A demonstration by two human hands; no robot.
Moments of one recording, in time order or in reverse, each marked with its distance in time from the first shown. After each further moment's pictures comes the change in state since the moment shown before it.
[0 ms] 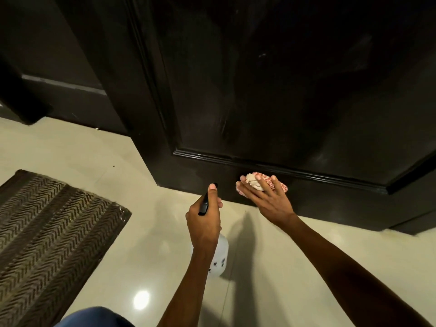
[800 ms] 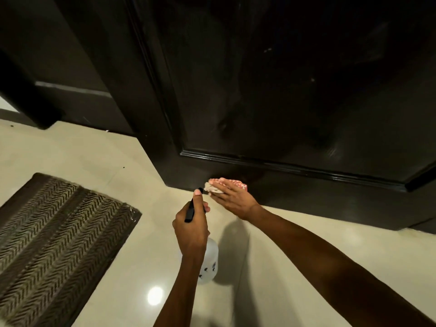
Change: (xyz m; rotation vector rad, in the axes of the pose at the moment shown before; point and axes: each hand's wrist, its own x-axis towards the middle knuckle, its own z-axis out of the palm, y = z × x) left_hand 0.015 -0.009 -0.041 0.077 0.134 0.036; right_hand 0.085 -0.083 -0.011 -0.069 -0.372 -0.382
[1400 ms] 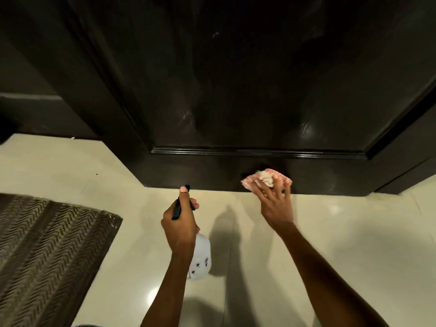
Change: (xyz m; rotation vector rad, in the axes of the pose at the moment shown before) left_hand -0.019 0.001 0.015 -0.001 -0.109 0.004; right_hand -0.138 -0.006 0.088 0.487 0.081 0.701
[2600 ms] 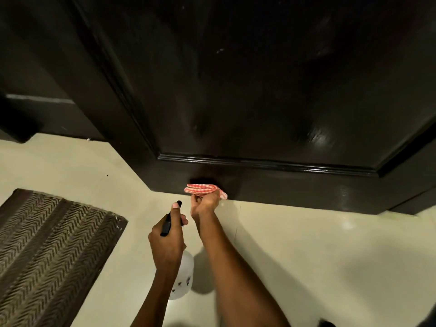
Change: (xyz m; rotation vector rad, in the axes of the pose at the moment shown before) left_hand 0.007 -0.013 -0.035 0.170 0.085 0.093; right_hand 0.116 -0.212 -0.065 2.646 -0.097 1.463
